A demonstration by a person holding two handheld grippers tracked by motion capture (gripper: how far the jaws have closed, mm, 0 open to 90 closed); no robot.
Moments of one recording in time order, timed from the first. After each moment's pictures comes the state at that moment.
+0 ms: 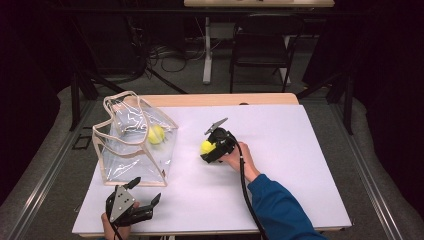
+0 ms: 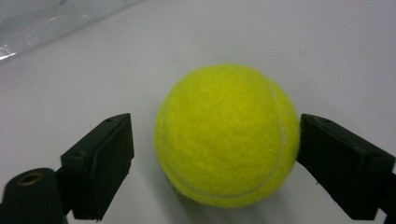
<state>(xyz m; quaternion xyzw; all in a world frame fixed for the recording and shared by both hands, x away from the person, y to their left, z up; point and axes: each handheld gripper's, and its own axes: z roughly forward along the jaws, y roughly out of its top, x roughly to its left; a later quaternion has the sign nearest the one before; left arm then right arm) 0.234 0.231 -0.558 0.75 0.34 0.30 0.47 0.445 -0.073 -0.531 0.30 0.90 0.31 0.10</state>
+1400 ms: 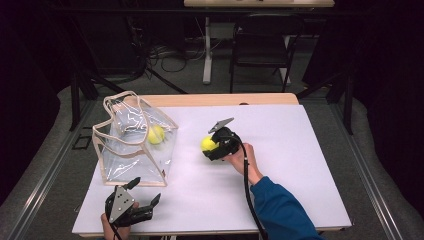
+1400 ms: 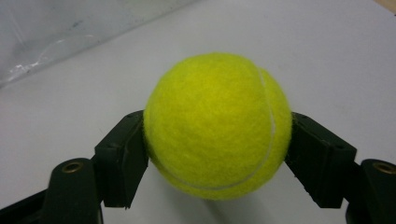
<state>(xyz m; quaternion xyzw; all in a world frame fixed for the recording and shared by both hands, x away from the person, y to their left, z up) 0.232 0.231 -0.557 0.75 0.34 0.31 0.47 0.433 -0.085 -0.515 0.30 0.88 0.35 0.12</state>
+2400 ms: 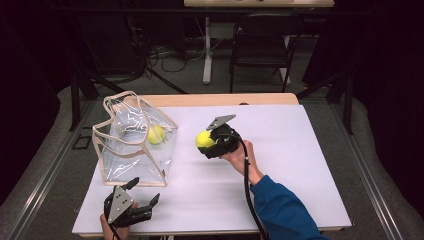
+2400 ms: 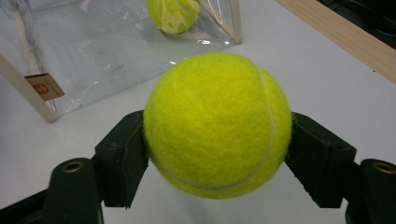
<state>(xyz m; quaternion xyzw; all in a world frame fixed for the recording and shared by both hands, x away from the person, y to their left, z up) 0.231 0.233 -0.556 0.75 0.34 0.31 0.48 0.415 -0.079 -0.479 0.27 0.87 0.39 0.14</state>
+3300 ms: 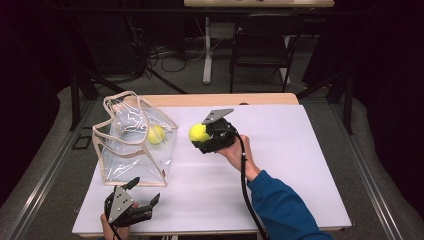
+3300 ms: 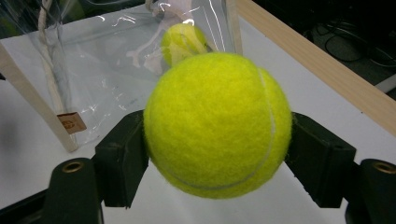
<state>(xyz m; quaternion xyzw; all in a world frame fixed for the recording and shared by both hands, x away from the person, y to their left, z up) 0.232 0.232 -0.558 0.75 0.34 0.31 0.48 0.411 -0.067 -0.449 0.25 0.86 0.42 0.16</state>
